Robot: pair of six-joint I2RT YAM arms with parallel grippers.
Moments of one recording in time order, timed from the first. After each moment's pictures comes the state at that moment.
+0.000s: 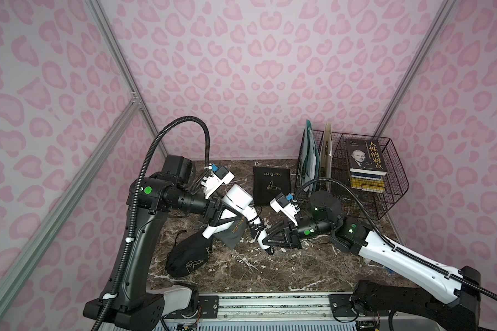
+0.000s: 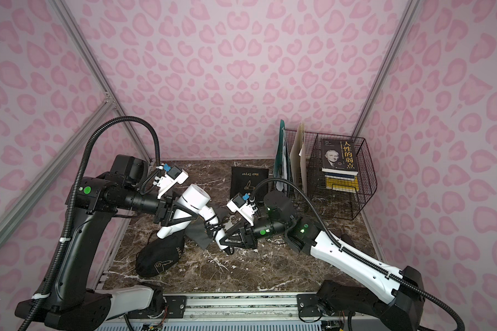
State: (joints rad) left arm -0.25 1.28 1.74 -1.53 0.97 0.36; right arm 0.88 1.15 1.00 -0.16 -0.84 0.51
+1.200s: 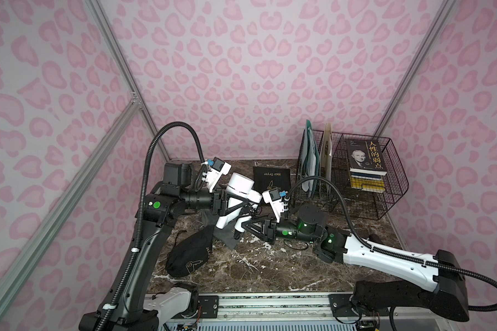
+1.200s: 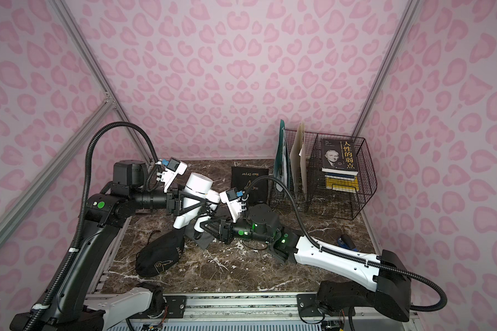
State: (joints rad) left arm -0.25 1.16 1.44 -0.95 0.99 -0.07; right arm 1.08 1.23 0.93 0.30 -0.29 0.75
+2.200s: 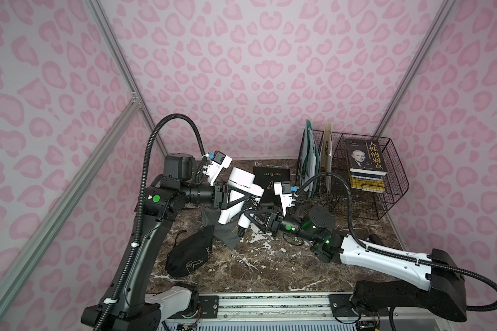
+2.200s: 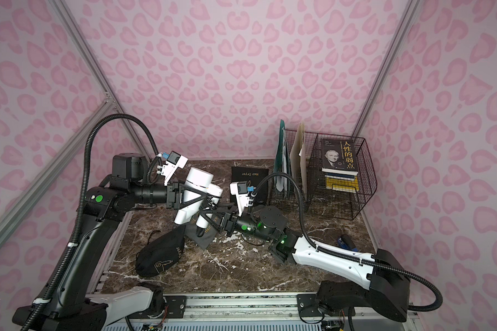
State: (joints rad) left arm -0.26 1.20 1.54 -0.98 1.00 -0.13; right arm 1.03 1.27 0.86 0.62 -0.25 0.82
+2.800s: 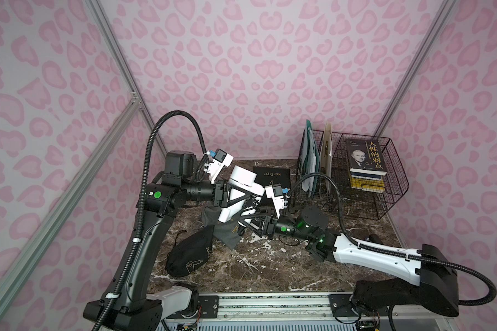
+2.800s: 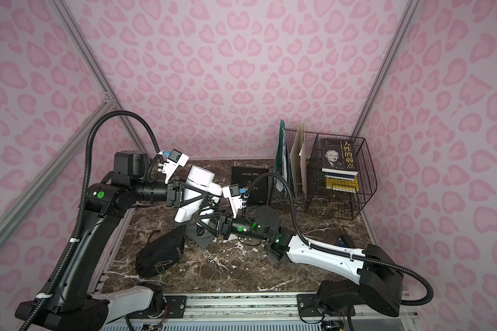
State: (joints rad) left arm -0.26 1.23 1.57 -1.00 1.03 -0.10; right arm 1.04 1.33 0.87 0.65 -0.35 0.86
